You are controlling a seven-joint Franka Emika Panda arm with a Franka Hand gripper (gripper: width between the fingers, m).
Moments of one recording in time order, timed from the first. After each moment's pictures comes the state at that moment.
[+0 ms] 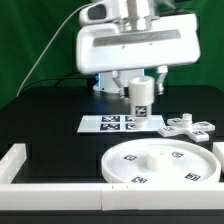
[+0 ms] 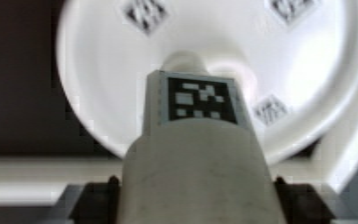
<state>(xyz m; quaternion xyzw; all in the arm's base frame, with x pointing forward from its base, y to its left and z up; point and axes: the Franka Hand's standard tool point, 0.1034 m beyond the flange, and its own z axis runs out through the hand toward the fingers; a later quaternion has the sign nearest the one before) 0.549 0.014 0.129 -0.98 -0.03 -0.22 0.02</state>
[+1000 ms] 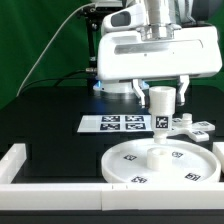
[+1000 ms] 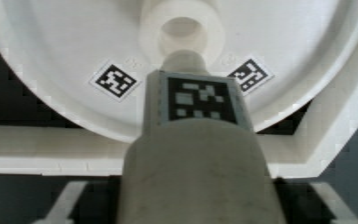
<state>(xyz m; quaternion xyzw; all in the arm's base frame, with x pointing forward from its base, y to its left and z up) 0.560 0.035 0.109 -0.97 -0.04 -0.22 0.02</state>
